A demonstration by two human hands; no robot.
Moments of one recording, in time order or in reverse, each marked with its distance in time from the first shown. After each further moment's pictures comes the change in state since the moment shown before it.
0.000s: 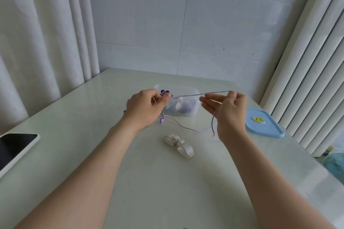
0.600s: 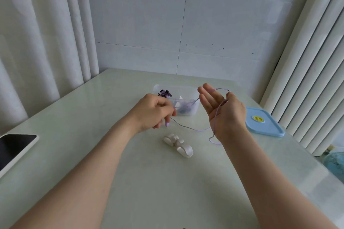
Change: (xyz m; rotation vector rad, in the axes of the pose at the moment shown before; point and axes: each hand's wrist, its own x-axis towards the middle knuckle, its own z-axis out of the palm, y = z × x) left_hand -0.012 0.019 -0.007 -0.352 -0.400 -0.109; right_hand -0.004 -0.009 0.005 0.532 -0.072 0.278
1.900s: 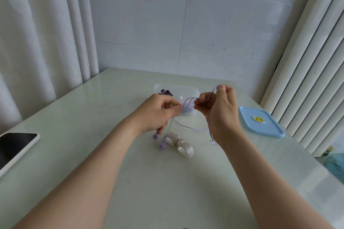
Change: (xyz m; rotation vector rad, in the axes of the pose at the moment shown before) left_hand -0.001 0.006 0.006 0.018 -0.026 0.030; right_hand -0.005 0.013 0.003 -0.461 -0.114 -0.210
